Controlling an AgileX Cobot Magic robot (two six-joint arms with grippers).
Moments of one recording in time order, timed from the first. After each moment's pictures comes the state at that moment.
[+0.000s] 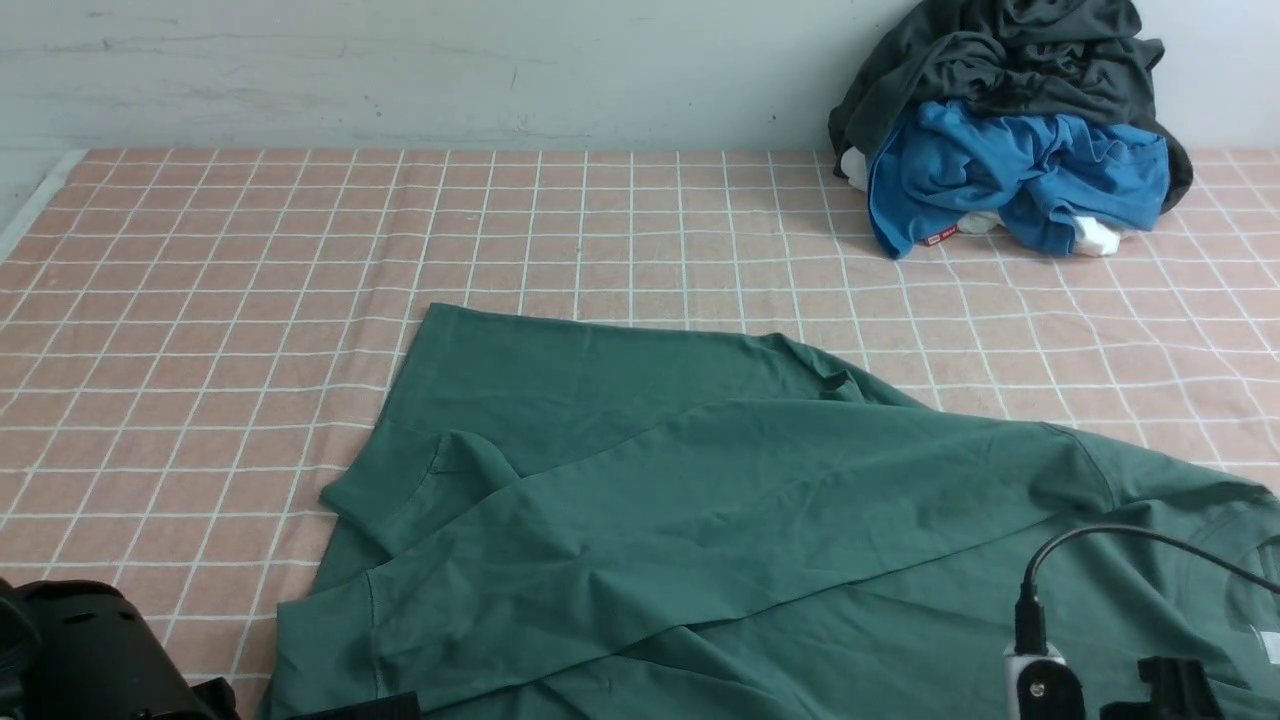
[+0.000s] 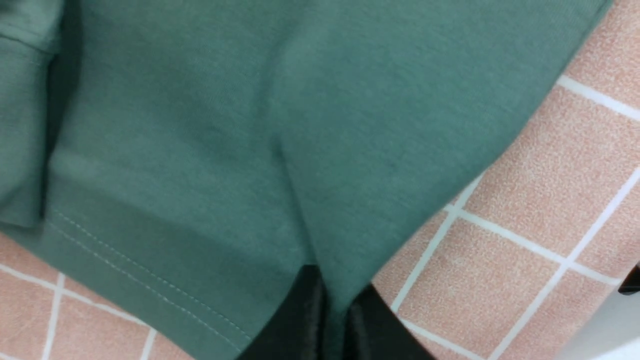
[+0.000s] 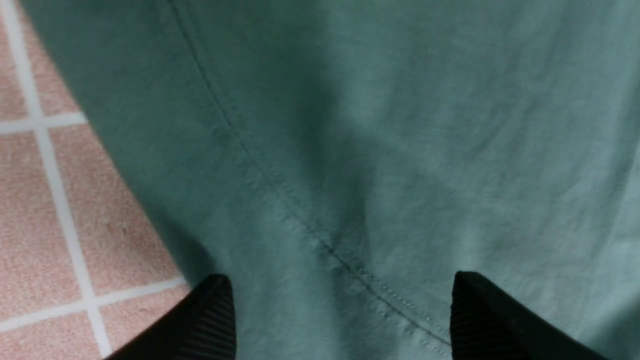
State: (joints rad) right arm 0.78 1.17 -0.36 -0.49 0.67 -0.27; left arm -0.73 1.23 -0.52 0.10 0.89 0.37
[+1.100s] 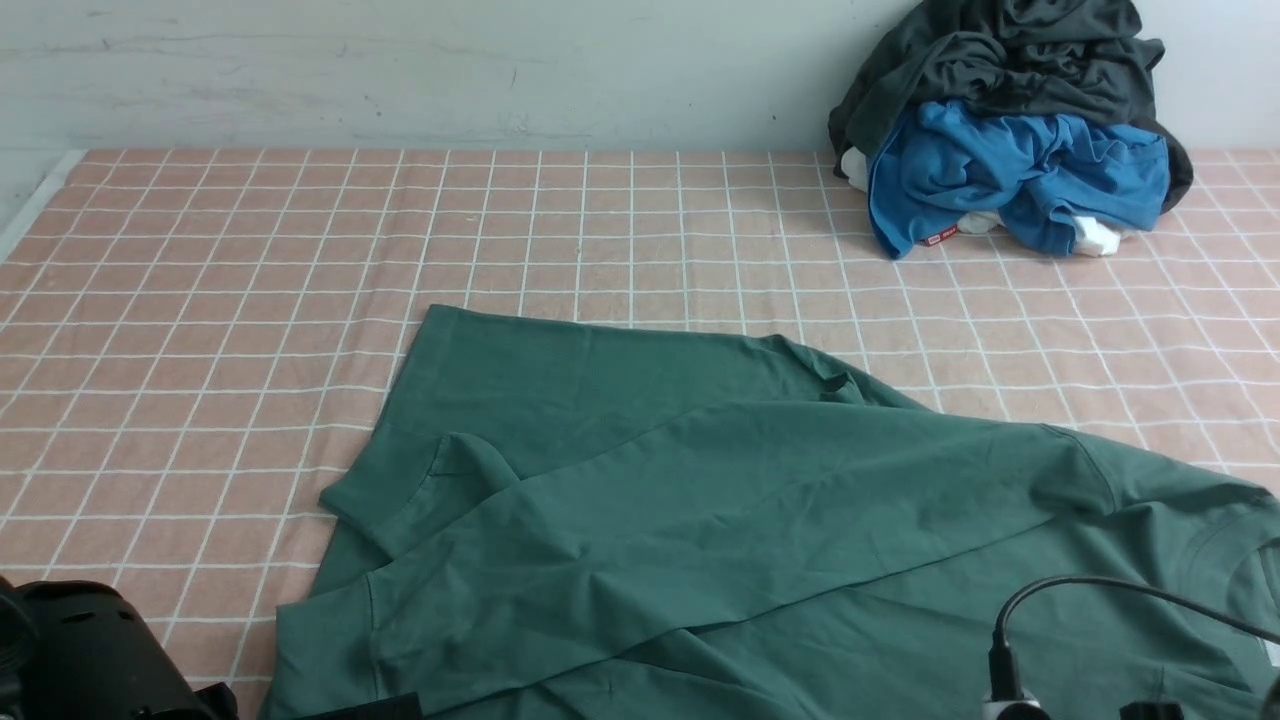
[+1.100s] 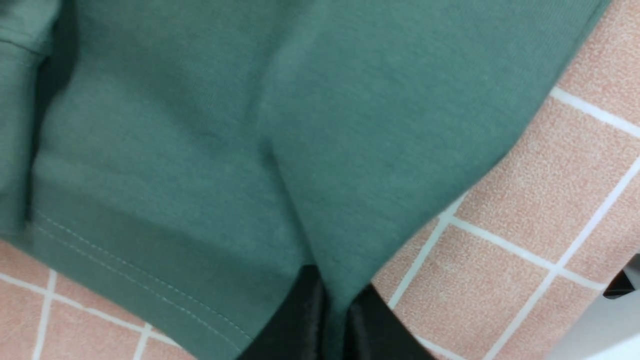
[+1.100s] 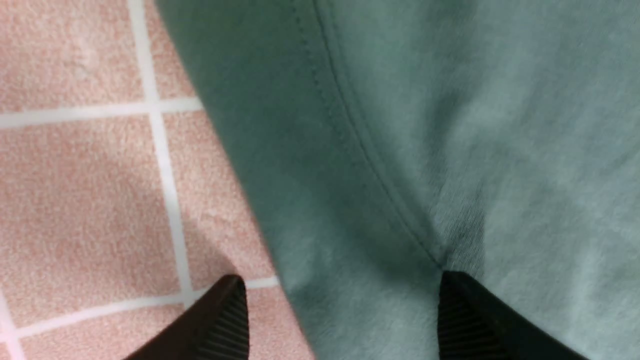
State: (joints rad) right arm 0.78 1.23 -0.36 -0.33 0.69 -0.45; left arm -0.73 1.23 -0.52 0.08 0.89 0.36
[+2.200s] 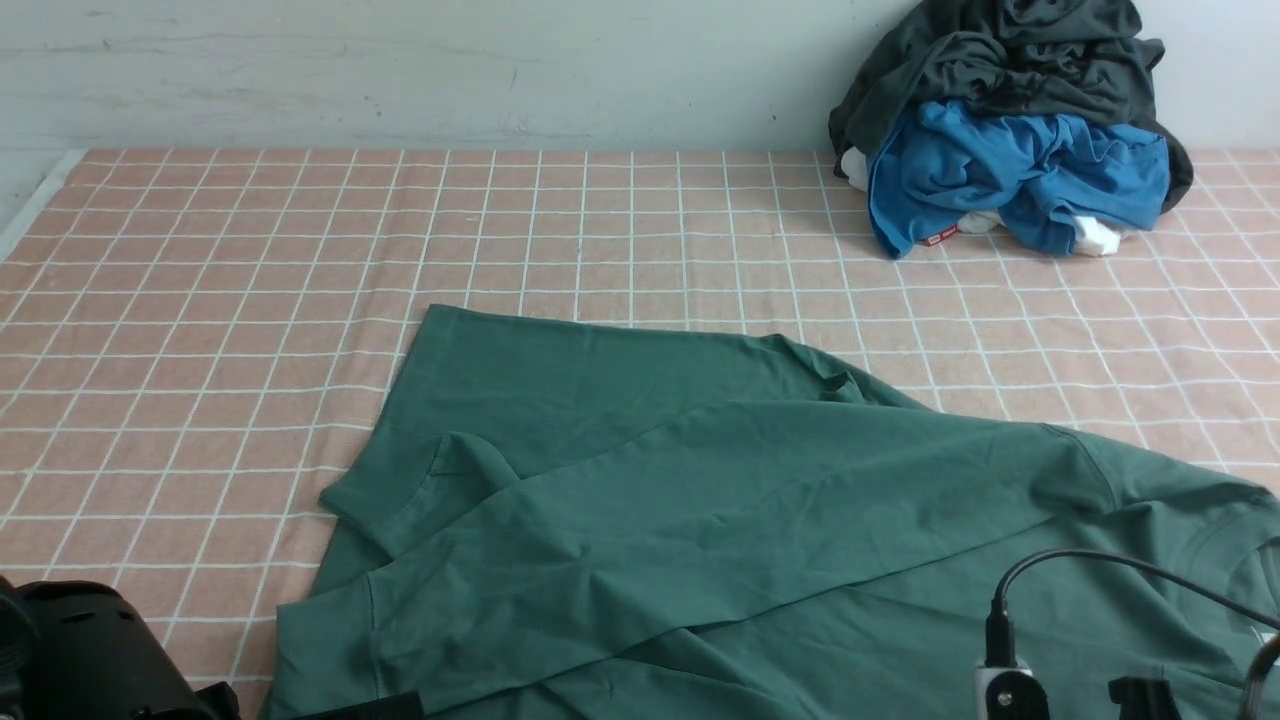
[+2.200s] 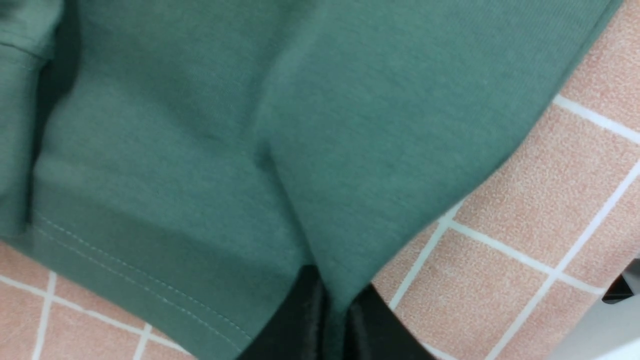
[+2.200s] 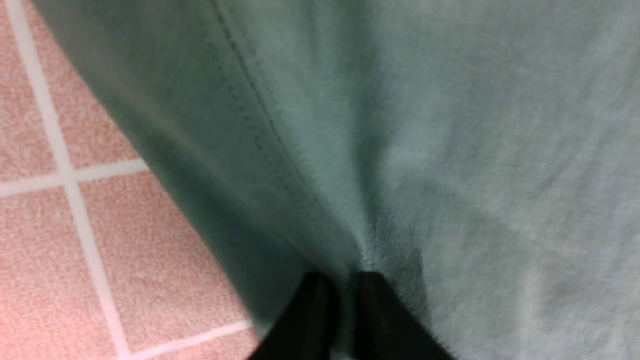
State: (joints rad) right arm 0.78 1.25 -0.36 -0.44 0.62 -0.27; left arm -0.73 1.23 -0.52 0.08 0.88 0.36
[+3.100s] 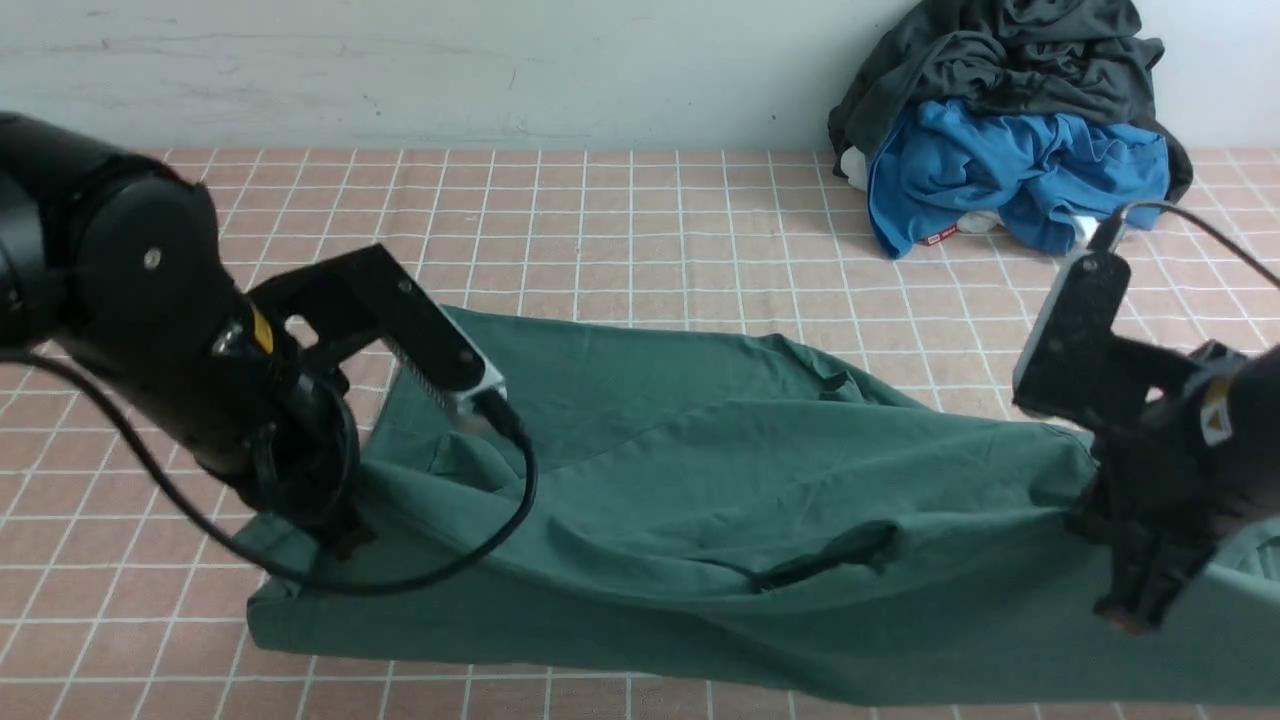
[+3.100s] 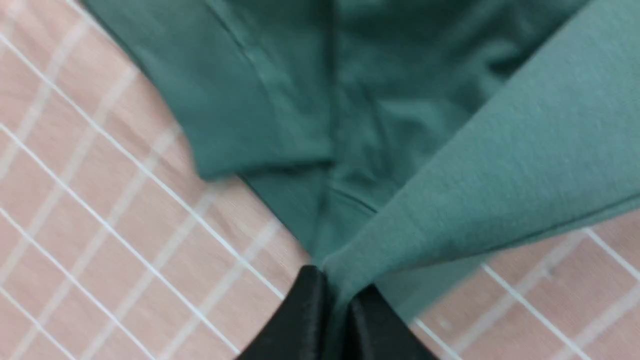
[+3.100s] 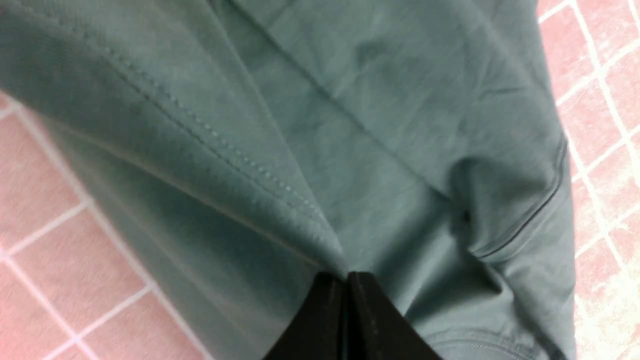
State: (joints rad) right arm 0.35 1.40 -0.97 -0.13 0.93 -0.55; left arm -0.34 1.48 -1.13 0.07 0.96 0.48
